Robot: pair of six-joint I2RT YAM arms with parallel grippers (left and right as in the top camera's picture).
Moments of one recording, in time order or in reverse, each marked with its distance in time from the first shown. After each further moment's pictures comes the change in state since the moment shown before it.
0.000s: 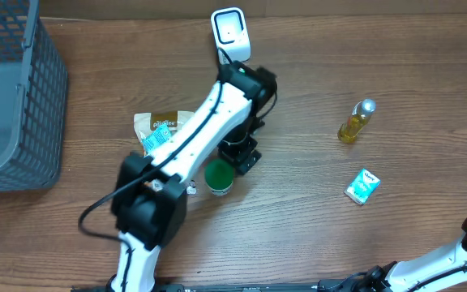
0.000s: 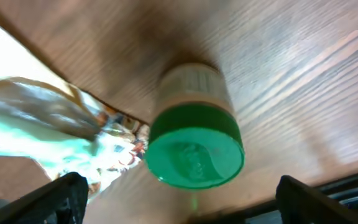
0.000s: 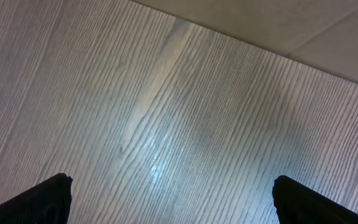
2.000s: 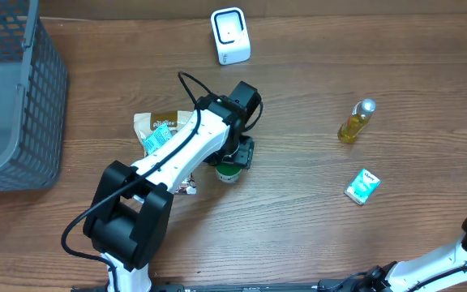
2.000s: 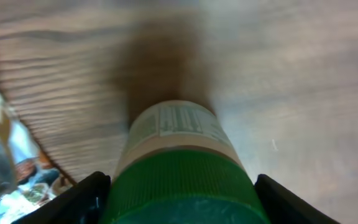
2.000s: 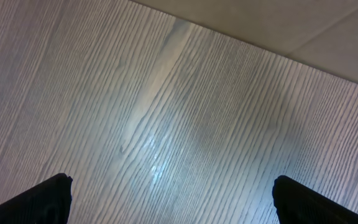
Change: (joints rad) left arm 0.035 -0.134 -0.451 0.558 0.058 -0.472; right arm 0.000 0.000 0.000 -0.001 0.000 0.000
